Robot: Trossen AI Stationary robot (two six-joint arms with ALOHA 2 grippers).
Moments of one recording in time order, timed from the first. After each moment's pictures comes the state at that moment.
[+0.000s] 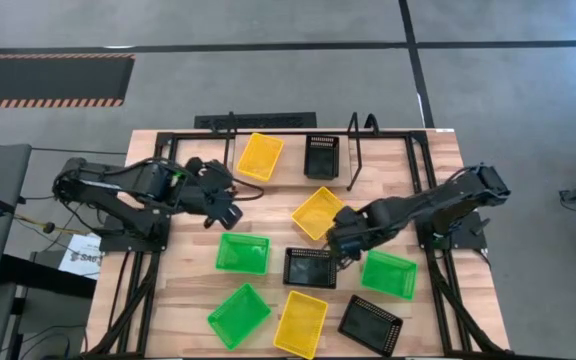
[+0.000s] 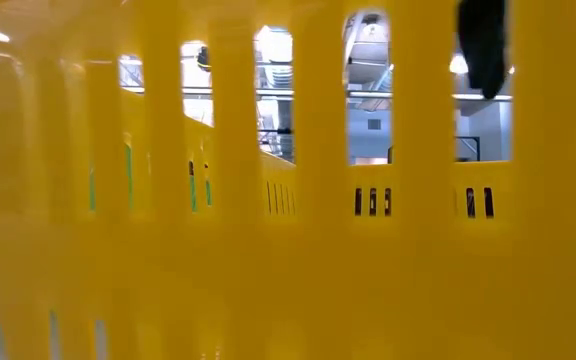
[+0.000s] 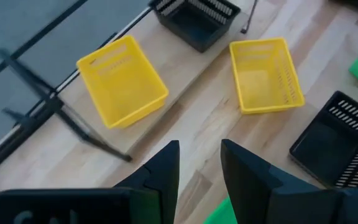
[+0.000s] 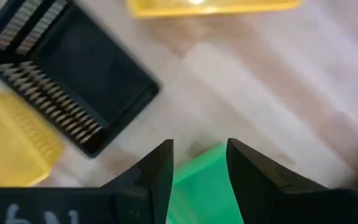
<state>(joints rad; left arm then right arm) -0.21 1.37 1.55 -1.27 -0.58 -0.74 0.31 1.59 1.42 -1.31 0.14 1.19</state>
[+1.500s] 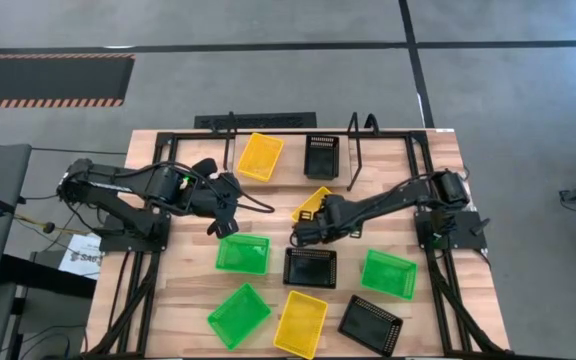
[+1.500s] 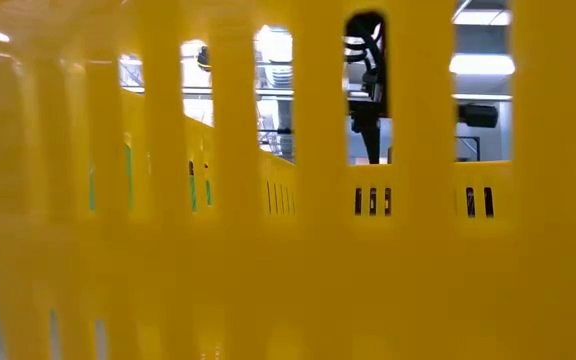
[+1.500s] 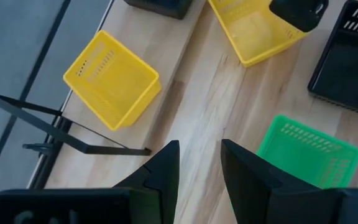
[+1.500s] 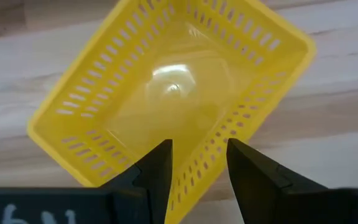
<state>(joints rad) -0.21 1.40 1.55 -1.33 -0.49 -0.44 0.15 1.91 1.42 -1.07 0.39 1.87</state>
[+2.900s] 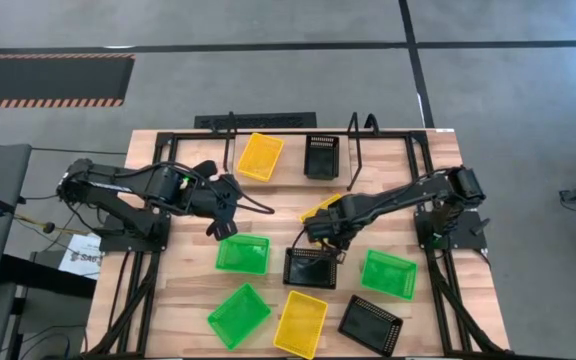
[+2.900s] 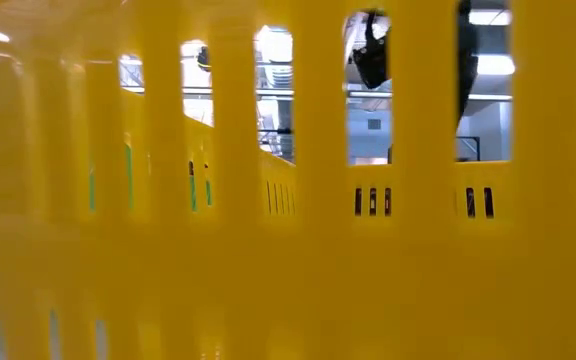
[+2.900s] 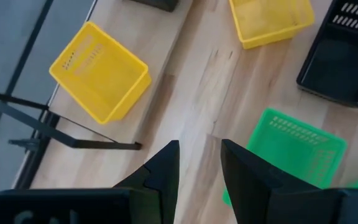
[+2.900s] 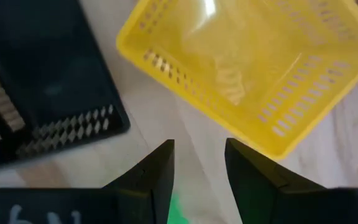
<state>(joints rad) -0.21 1.40 1.55 -1.34 -0.45 -0.47 0.16 1.79 1.42 -1.23 0.10 0.52</state>
